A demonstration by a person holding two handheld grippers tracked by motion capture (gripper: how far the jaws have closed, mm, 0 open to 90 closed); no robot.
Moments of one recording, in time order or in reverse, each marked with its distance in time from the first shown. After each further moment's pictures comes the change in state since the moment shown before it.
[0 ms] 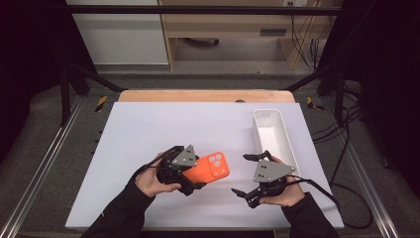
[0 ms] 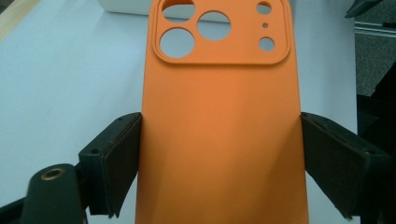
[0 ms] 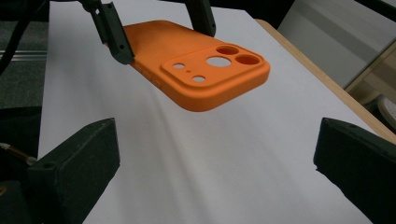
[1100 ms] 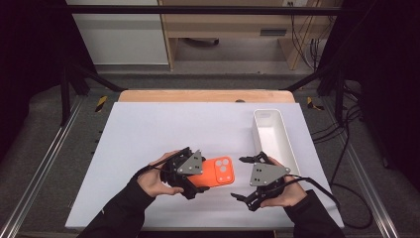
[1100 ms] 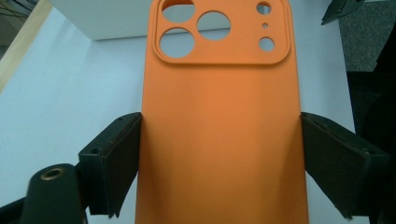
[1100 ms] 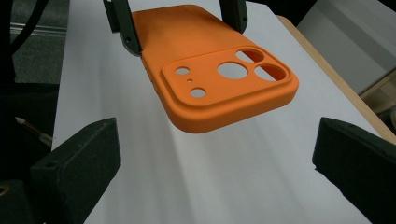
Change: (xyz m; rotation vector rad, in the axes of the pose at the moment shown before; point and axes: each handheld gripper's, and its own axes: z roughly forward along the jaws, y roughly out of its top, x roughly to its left) left arm -0.013 0.015 0.001 0.011 -0.004 0.184; right arm 0.004 0.007 0.002 0.049 0.062 -0.091
